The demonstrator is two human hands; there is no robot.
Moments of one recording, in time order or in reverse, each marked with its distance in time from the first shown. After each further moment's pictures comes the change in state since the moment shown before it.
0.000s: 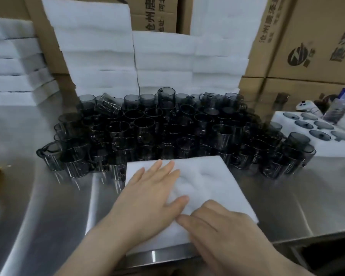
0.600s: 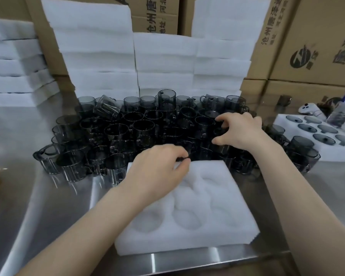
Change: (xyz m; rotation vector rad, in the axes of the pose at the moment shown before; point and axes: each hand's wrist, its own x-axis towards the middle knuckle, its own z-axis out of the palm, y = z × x) left_hand 0.054 0.008 -0.025 -0.169 0.321 -0.002; right_hand 0.114 0.181 0.014 0.078 -0.196 0.769
